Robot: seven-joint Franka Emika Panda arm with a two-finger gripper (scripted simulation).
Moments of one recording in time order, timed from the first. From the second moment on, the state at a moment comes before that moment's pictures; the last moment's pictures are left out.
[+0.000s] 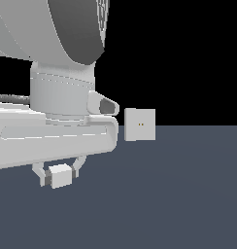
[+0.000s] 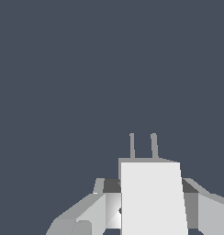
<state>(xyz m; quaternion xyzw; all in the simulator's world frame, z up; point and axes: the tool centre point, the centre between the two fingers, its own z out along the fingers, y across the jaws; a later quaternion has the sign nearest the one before) -0.083 0.101 0.012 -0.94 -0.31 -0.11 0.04</state>
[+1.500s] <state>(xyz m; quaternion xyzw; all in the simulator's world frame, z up) 0.017 -0.070 0.093 -0.98 -0.14 -0.12 0.02</state>
